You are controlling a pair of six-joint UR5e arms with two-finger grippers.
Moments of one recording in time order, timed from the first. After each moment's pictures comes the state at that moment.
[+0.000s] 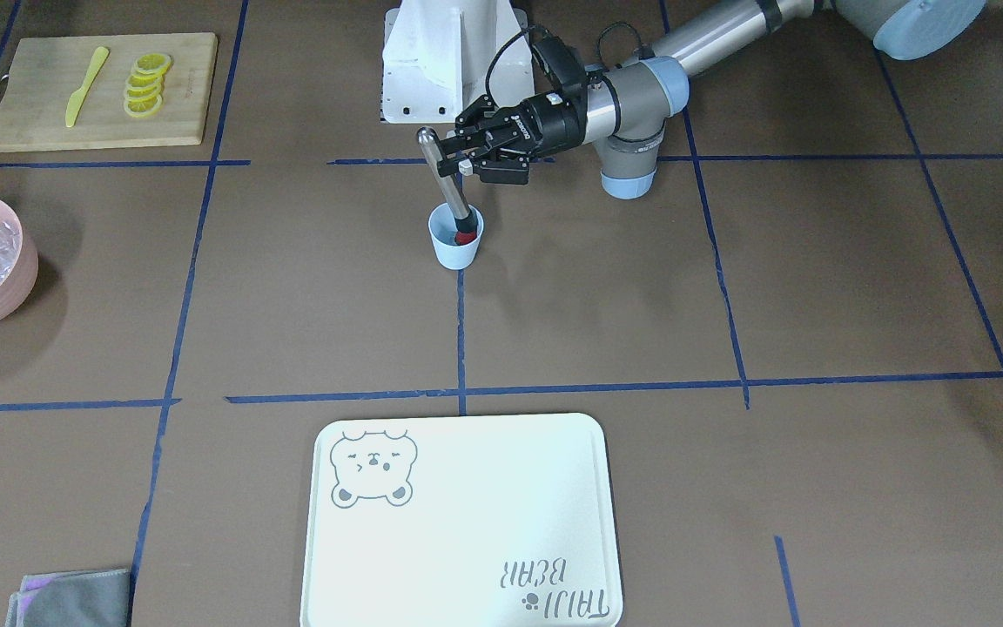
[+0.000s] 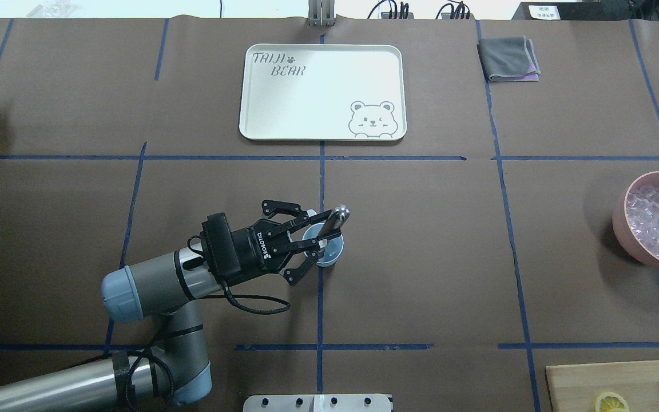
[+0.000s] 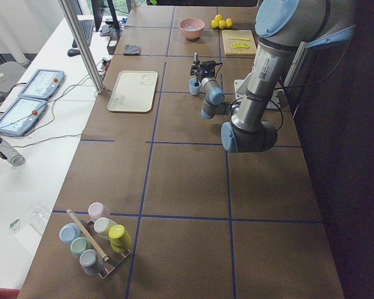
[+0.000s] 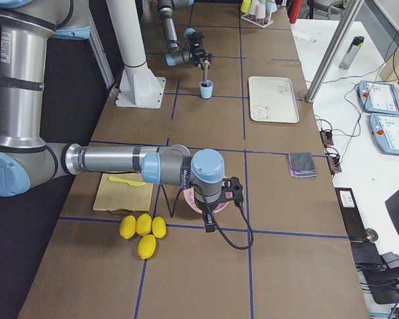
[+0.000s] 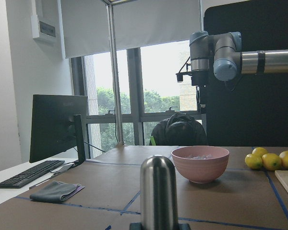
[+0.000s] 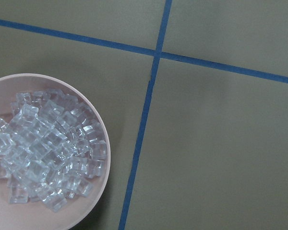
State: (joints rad) left arm -0.32 -2.15 -1.33 -3.55 -1.43 -0.14; right arm 1.62 -1.74 1.80 -1.66 2.34 -0.25
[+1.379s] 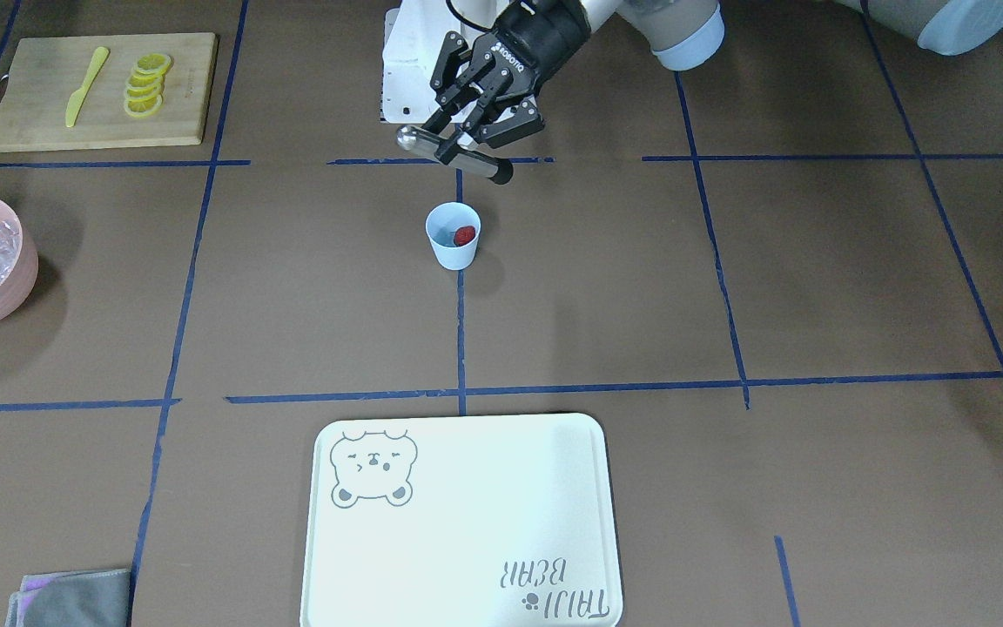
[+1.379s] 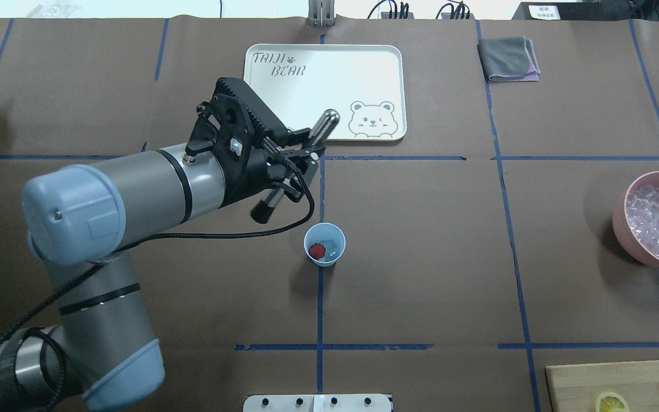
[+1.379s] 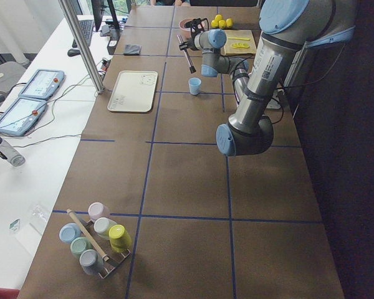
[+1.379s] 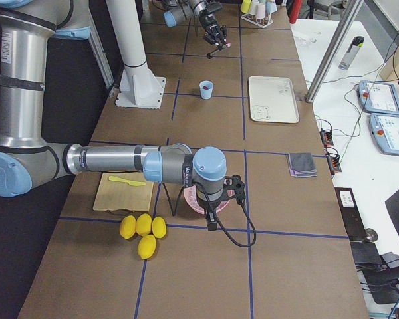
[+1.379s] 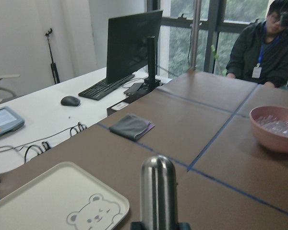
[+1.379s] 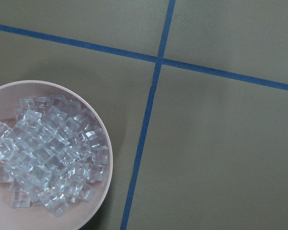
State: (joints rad) left arm -0.49 -2.10 -2.00 -2.13 -1.45 -0.45; right arm 1.62 -1.72 1.80 -1.66 2.34 -0.24
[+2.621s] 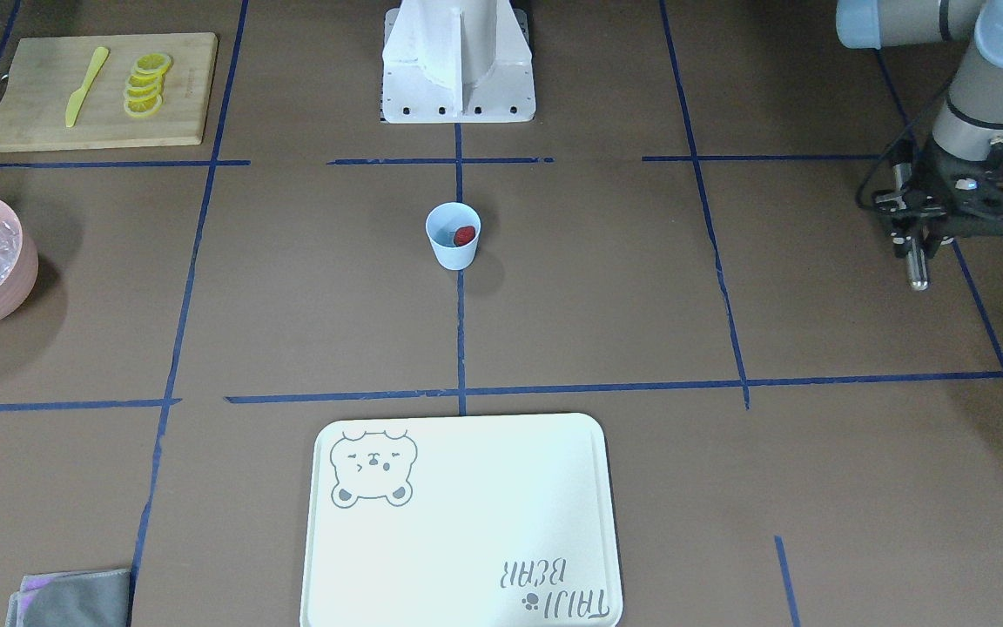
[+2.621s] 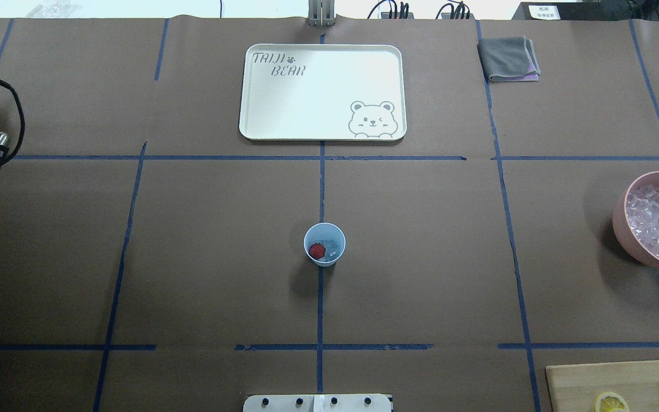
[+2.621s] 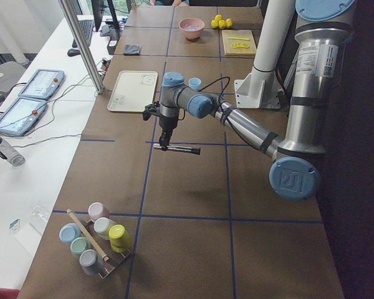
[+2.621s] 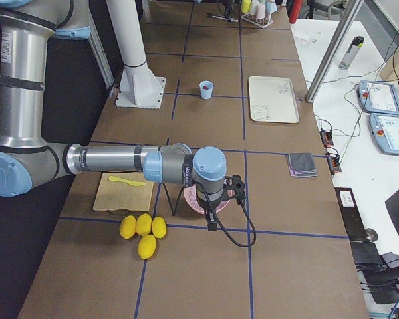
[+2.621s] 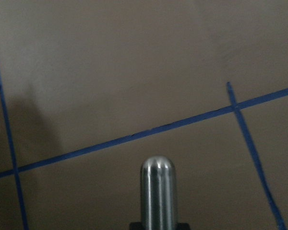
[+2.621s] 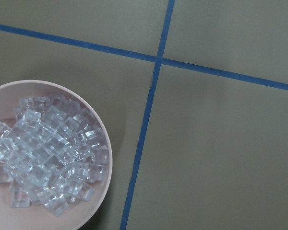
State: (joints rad) left arm -1.04 -1.60 -2.01 -1.53 -1.93 -0.49; right arm 1.62 -1.73 1.80 -1.66 2.34 -0.24
